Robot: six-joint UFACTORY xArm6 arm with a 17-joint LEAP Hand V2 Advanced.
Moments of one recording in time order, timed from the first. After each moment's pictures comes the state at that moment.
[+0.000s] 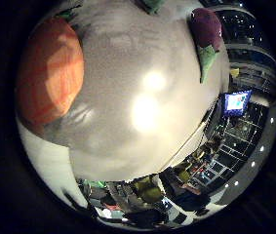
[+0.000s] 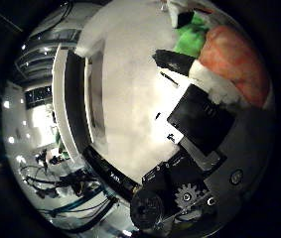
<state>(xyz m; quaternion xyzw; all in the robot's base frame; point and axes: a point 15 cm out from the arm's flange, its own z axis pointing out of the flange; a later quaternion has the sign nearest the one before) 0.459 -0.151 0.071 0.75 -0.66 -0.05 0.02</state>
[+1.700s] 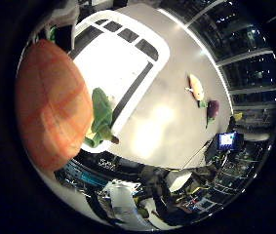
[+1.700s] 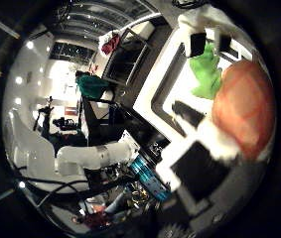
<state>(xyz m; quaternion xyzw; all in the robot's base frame) 0.348 0.236 0.244 0.88 -0.45 -0.07 -0.09</state>
